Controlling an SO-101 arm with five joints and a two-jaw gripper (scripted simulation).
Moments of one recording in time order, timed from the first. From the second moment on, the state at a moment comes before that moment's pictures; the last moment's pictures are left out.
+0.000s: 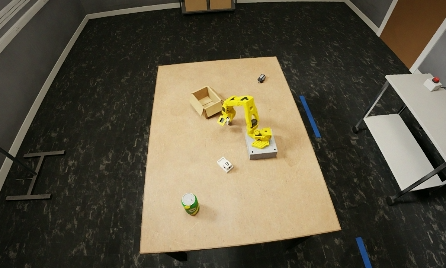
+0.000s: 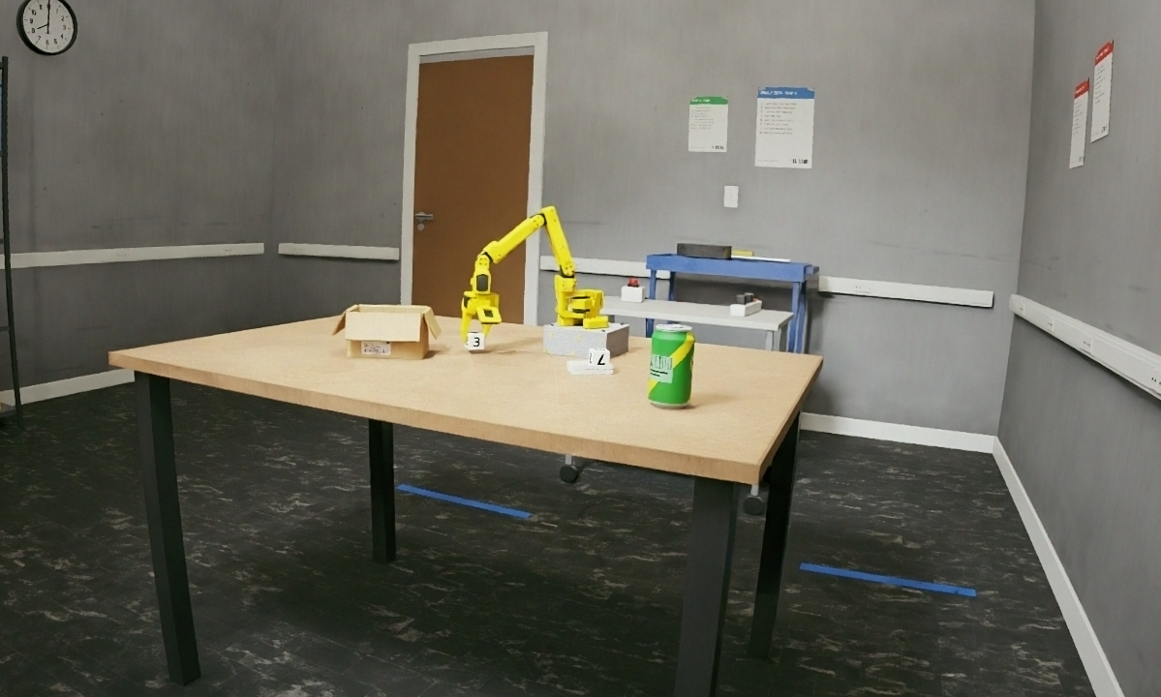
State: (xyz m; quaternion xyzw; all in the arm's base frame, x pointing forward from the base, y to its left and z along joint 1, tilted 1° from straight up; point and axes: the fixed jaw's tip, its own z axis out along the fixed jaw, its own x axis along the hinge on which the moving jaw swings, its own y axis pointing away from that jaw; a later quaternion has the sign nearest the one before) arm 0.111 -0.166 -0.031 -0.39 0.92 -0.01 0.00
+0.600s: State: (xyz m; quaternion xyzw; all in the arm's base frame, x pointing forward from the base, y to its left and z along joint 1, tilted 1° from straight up) arm 0.111 -0.167 -0.037 -0.39 0.92 -0.01 0.00
